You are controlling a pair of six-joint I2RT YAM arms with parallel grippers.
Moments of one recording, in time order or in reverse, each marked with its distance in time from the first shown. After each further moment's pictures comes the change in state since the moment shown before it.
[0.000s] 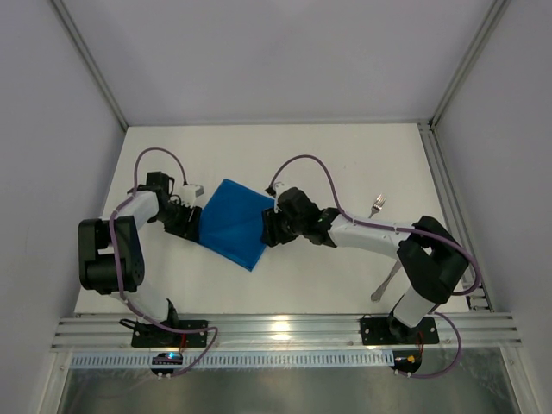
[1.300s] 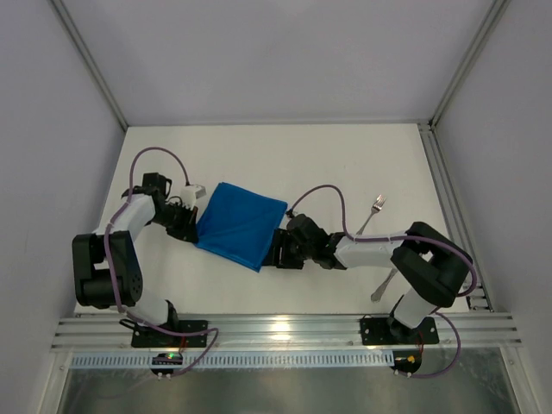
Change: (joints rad) left arm 0.000 -0.101 -0.007 -0.122 0.142 0.082; right arm 0.050 -0.011 -0.259 0.201 -0.063 0.481
